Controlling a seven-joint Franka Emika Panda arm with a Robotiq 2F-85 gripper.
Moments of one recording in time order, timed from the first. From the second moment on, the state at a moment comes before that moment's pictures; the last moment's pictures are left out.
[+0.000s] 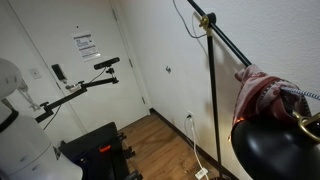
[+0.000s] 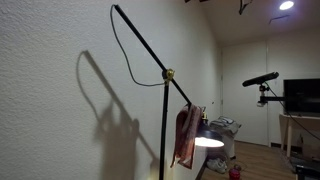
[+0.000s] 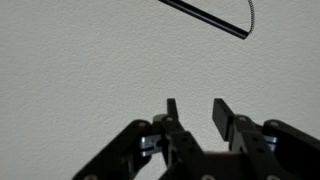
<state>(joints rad) -0.06 -0.71 0.23 -2.62 0.12 3.23 0.36</state>
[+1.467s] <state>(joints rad) -0.18 -0.64 0.34 -2.55 0.15 3.30 0.36</state>
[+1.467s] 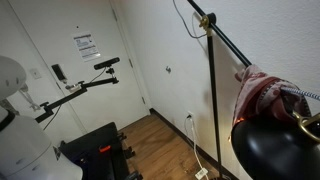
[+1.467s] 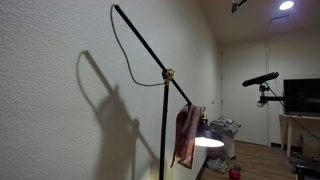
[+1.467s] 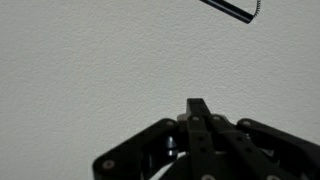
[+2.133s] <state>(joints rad) -0.29 -0.47 0.45 -2.34 0.14 3.20 0.36</state>
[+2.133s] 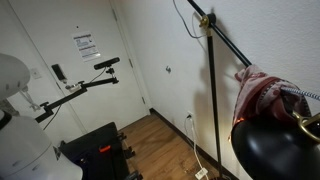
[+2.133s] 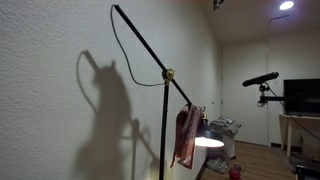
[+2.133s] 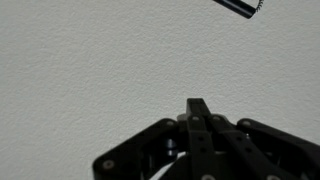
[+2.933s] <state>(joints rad) -0.28 -0.32 0.46 -2.16 0.11 3.04 0.35</state>
